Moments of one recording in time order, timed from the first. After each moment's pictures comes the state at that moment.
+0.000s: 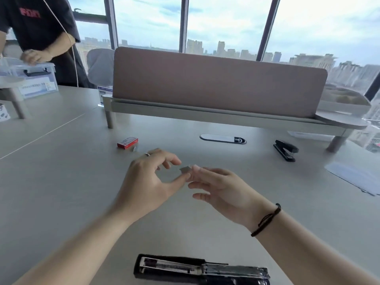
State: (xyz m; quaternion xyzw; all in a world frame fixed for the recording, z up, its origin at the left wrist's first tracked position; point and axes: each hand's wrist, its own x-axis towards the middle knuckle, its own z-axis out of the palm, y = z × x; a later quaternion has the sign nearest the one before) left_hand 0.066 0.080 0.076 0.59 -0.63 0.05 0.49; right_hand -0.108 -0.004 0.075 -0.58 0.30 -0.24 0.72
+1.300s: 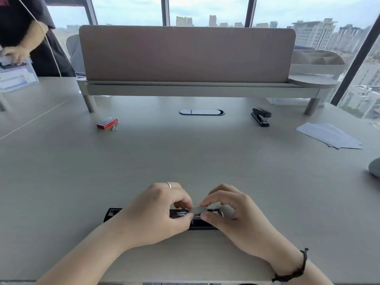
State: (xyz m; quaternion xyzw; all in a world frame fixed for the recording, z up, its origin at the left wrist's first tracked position) left_hand -0.035 0.139 0.042 0.59 -0.75 -0.15 0.27; right_hand -0.245 0.077 0.011 -0.82 0.37 -0.27 0.35
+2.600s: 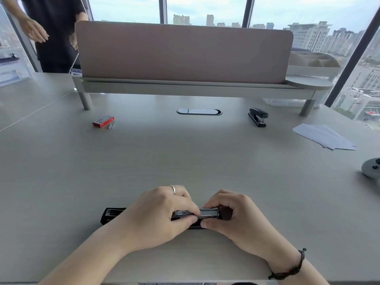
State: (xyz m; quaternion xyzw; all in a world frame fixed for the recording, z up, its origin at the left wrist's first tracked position) left_hand -0.036 0.135 0.031 0.56 -0.78 -0.16 0.24; right_hand -0.247 0.075 0.011 -0.80 0.41 -0.25 0.37
